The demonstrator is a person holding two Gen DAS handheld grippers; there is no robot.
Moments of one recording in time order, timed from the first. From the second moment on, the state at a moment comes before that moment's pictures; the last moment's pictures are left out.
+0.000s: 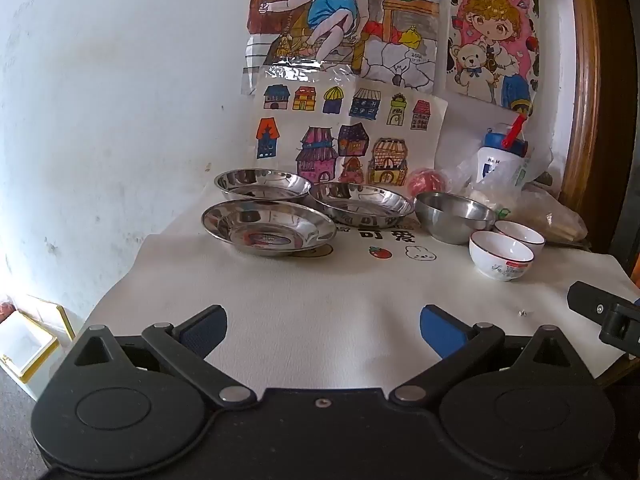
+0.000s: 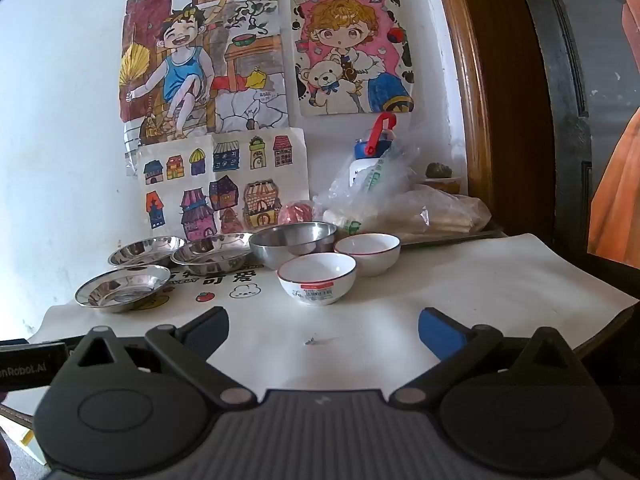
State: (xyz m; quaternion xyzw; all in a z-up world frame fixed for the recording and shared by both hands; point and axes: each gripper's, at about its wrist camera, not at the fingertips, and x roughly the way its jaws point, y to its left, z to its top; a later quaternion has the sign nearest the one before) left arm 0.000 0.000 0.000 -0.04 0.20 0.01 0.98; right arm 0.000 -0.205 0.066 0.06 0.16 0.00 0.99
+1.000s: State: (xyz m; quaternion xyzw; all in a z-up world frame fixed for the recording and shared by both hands) left arm -0.003 -0.003 0.001 -0.04 0.20 0.00 0.98; right arm -0.004 -0.206 0.069 0.06 0.15 -0.01 0.99
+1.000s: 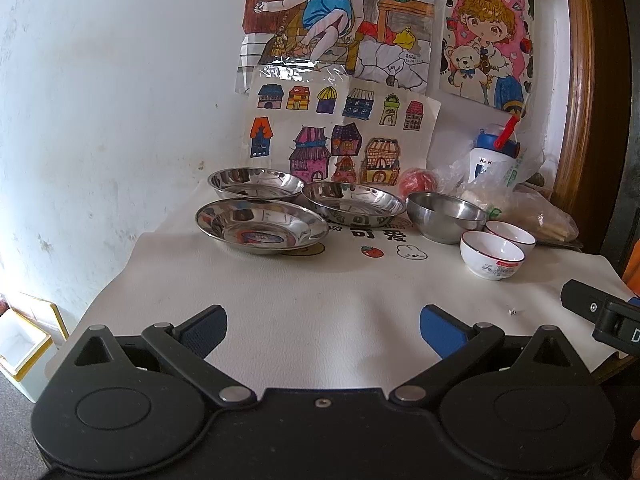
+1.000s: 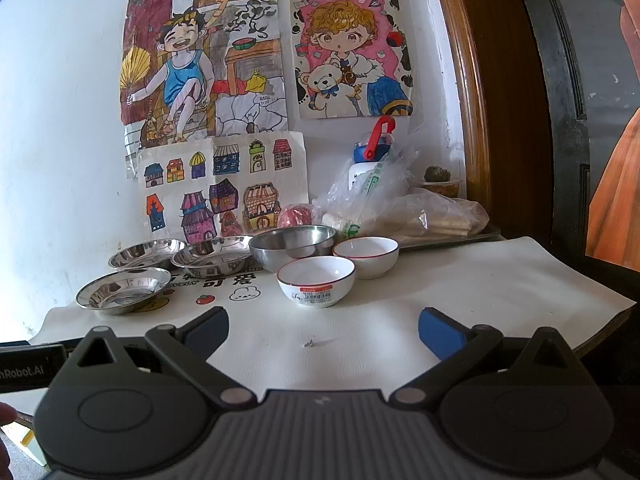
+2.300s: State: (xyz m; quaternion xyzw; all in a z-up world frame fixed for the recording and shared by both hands) left arm -0.004 -0.002 0.001 -0.04 0.20 0.00 0.98; right arm -0.007 -0.208 0.068 0.06 0.15 -0.01 0.99
